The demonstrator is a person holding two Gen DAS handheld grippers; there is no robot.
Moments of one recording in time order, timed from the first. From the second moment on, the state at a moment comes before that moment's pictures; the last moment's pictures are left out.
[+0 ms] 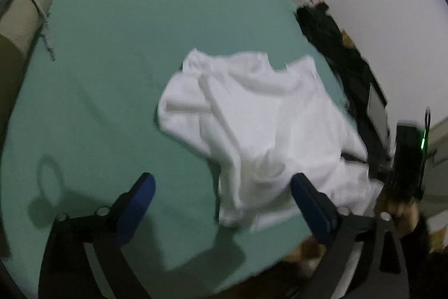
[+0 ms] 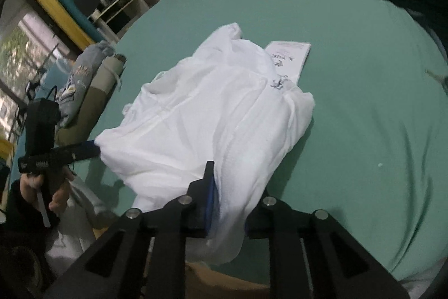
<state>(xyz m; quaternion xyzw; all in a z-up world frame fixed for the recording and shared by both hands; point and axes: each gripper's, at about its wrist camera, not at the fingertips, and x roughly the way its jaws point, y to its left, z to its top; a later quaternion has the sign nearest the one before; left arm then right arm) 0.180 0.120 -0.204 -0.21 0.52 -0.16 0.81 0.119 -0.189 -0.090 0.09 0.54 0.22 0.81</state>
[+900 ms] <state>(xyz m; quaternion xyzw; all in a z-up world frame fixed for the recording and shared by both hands) 0.225 0.030 -0.233 -0.07 0.53 -0.25 0.81 0.137 -0.164 -0.146 0.20 0.52 0.25 0.79</state>
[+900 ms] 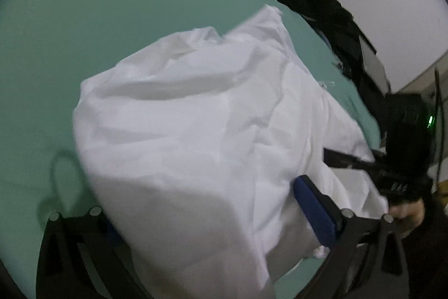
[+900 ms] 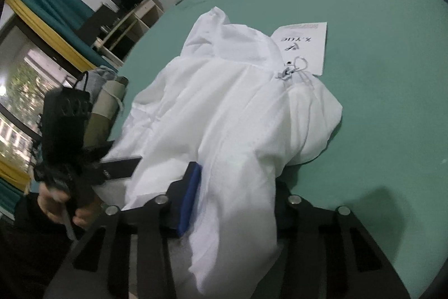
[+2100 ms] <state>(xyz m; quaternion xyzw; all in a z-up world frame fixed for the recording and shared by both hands) 0.148 0.266 0.083 -0.05 0.28 -0.13 0.95 0.184 0.084 0.136 0.15 0.24 0.48 0.83</state>
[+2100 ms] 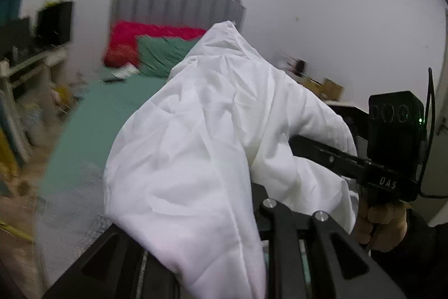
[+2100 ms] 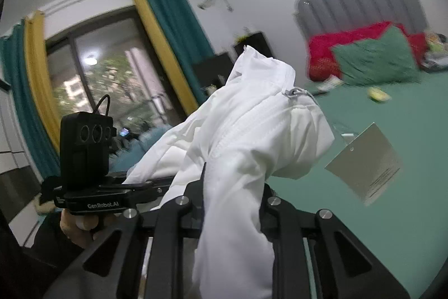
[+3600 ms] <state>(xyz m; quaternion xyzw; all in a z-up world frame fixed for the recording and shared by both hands) 0.058 0.401 -0.038 -0.15 0.32 0.16 0.92 0.164 0.206 0.001 0.03 0.37 0.42 0.83</state>
